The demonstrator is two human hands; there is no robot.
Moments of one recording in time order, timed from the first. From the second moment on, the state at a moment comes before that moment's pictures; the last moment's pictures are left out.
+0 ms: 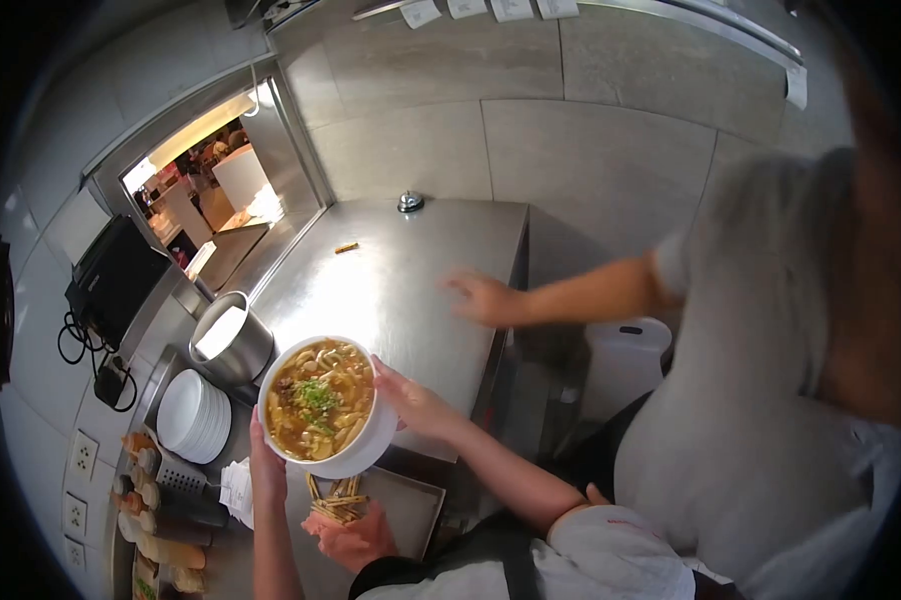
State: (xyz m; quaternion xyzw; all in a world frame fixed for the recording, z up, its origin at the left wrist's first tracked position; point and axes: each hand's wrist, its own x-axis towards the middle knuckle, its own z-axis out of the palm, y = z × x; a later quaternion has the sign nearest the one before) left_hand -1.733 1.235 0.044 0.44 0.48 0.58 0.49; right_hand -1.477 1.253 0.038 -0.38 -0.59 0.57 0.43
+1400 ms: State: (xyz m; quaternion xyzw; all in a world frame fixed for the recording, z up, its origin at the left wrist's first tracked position) left_hand -1.683 1.363 -0.024 0.38 0.45 0.57 0.58; right_hand -1.437 1.351 -0.032 -0.48 -0.47 0.59 0.45
